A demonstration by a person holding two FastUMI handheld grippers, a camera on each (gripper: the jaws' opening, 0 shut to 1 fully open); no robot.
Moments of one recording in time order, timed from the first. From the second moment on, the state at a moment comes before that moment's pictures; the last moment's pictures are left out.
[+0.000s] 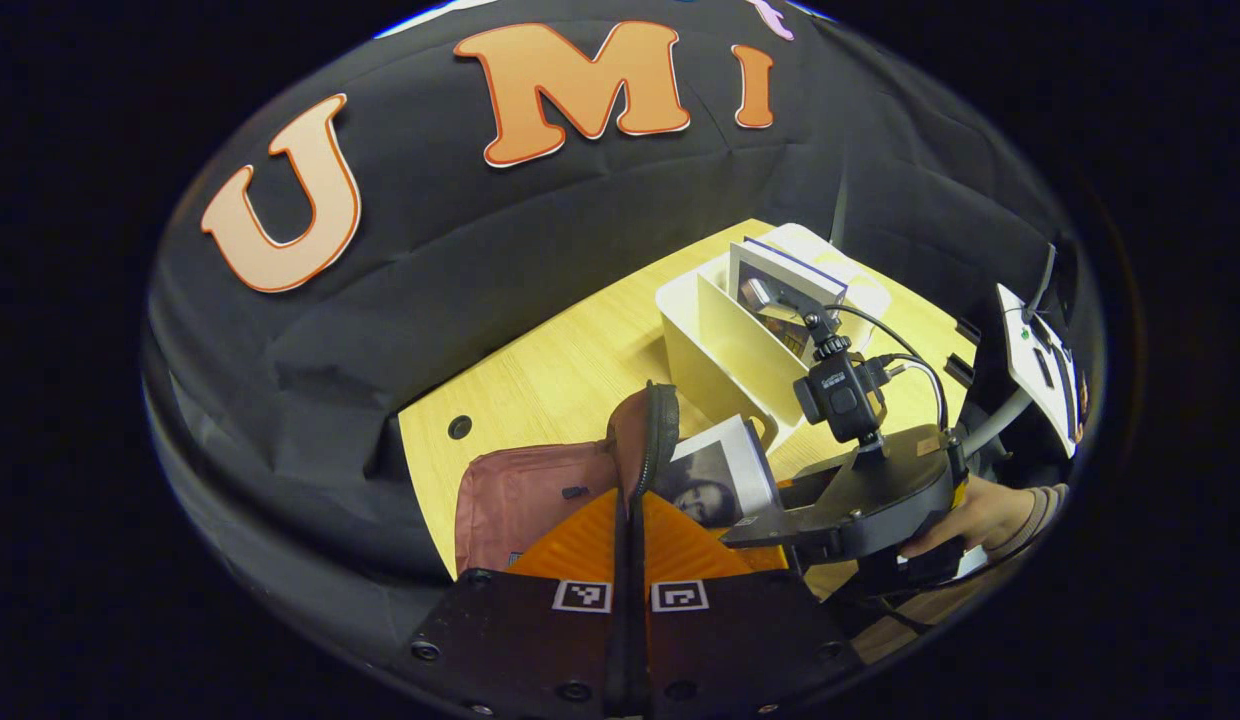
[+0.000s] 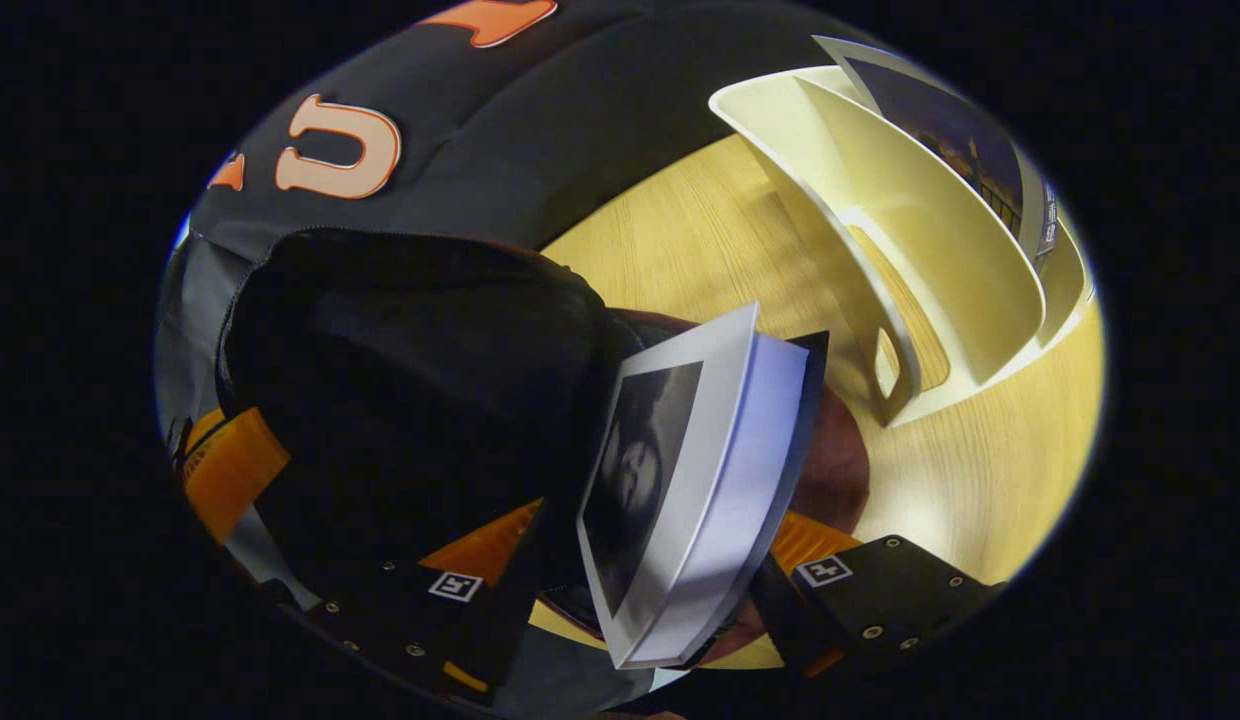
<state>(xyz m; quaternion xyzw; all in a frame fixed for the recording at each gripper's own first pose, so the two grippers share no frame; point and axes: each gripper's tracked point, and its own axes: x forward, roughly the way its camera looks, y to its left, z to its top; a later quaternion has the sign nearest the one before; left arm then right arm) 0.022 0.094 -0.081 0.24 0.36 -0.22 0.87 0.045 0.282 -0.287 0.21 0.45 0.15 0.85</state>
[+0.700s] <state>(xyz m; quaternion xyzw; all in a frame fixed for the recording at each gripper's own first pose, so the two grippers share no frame) 0.017 0.094 -0.088 0.21 0.36 -0.22 0.88 -0.007 0.278 -0.294 0.10 0.51 0.19 0.83</state>
